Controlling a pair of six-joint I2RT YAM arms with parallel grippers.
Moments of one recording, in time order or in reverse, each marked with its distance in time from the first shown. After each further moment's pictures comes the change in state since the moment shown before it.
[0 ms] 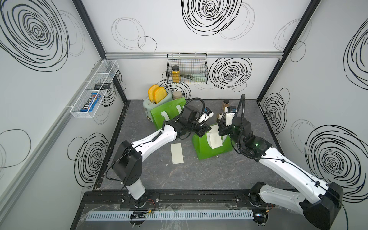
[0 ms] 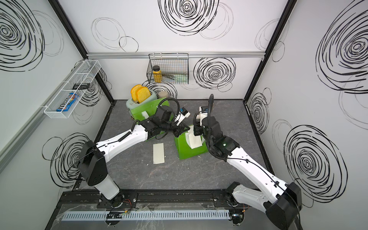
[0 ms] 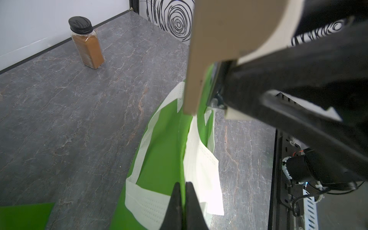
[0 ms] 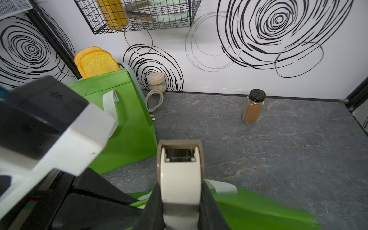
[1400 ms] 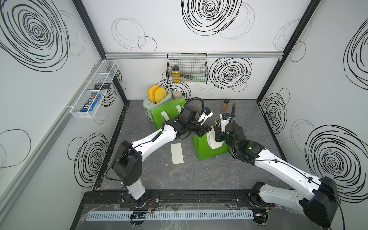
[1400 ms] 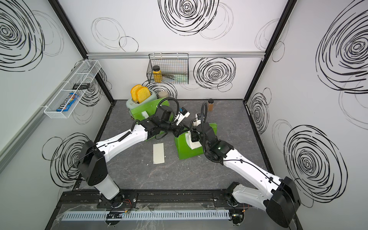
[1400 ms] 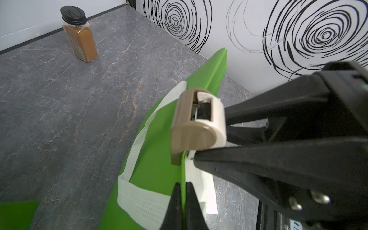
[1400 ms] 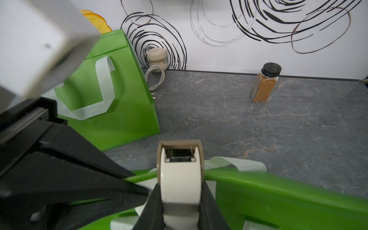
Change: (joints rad) left arm 0.009 0.000 -0.002 -0.005 0.042 -0.045; right arm 0.086 0.018 -0.101 0.026 0.023 0.043
